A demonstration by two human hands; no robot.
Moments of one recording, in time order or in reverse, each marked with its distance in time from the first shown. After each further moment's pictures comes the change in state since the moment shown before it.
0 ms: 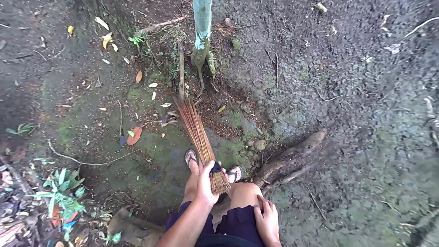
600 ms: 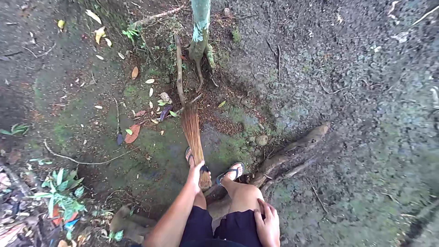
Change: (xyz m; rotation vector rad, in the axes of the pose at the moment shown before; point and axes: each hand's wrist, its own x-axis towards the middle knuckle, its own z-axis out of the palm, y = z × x) left_hand 0.101 0.005 -0.119 0.517 0.193 -0.093; right_hand -0.029 0.010 0.017 0.016 0.027 0.017
